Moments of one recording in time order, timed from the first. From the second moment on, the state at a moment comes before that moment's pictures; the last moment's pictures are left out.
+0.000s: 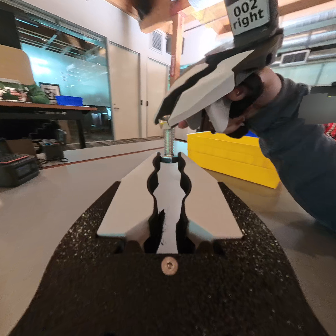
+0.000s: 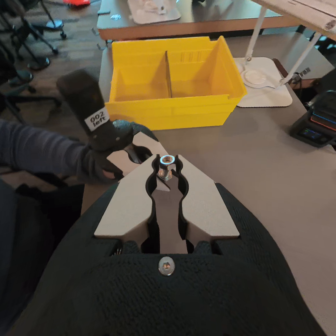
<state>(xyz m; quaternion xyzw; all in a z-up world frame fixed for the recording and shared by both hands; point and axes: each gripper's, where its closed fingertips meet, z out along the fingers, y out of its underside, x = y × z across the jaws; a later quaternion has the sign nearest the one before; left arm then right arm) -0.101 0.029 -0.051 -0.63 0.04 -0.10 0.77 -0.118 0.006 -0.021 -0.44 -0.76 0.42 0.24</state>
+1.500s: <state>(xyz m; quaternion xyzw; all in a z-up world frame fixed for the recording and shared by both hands) -0.151 0.010 -0.033 -0.57 -0.05 0.01 0.82 -0.123 0.037 -0.130 -0.46 -0.71 0.45 0.30</state>
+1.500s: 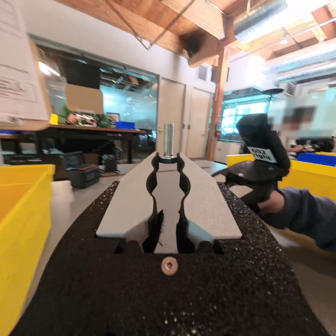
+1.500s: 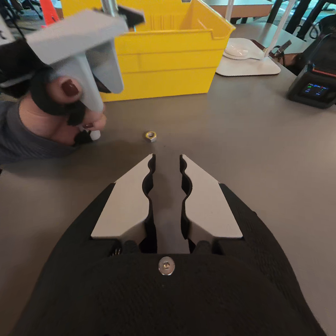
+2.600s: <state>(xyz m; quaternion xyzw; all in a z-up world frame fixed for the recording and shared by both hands) -0.157 0.008 -0.031 -0.57 -0.07 0.05 0.82 -0.186 0.025 -0.176 -0.57 -0.70 0.33 0.28</state>
